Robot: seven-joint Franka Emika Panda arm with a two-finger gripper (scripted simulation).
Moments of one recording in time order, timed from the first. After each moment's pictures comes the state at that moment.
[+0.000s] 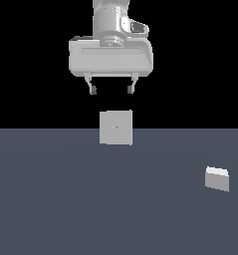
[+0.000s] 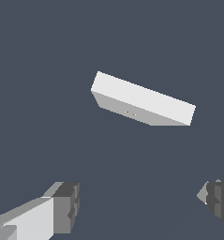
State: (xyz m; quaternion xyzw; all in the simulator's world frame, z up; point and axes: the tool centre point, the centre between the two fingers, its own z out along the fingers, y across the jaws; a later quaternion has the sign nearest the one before) arm 0.019 0.017 0.194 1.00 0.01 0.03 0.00
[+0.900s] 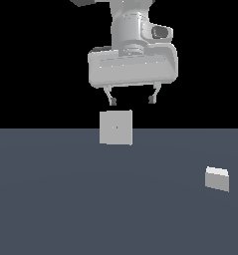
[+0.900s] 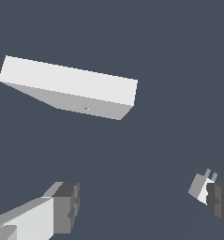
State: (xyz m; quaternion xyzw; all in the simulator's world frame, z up) arm 0.005 -0.032 0.164 1.00 -0.07 0.05 0.01
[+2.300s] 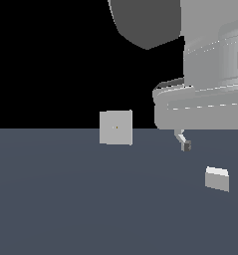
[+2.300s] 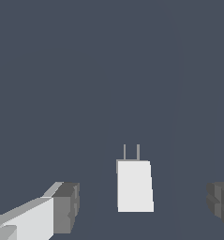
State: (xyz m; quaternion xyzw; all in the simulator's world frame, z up) arm -0.077 -0.171 0.064 0.94 -0.32 0.13 0.04
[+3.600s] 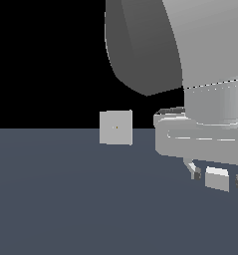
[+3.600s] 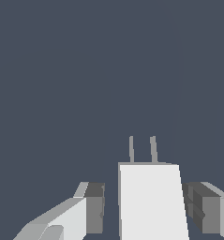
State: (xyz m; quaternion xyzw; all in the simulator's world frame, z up) arm -0.078 -0.171 0.012 0.94 -0.32 0.13 0.04
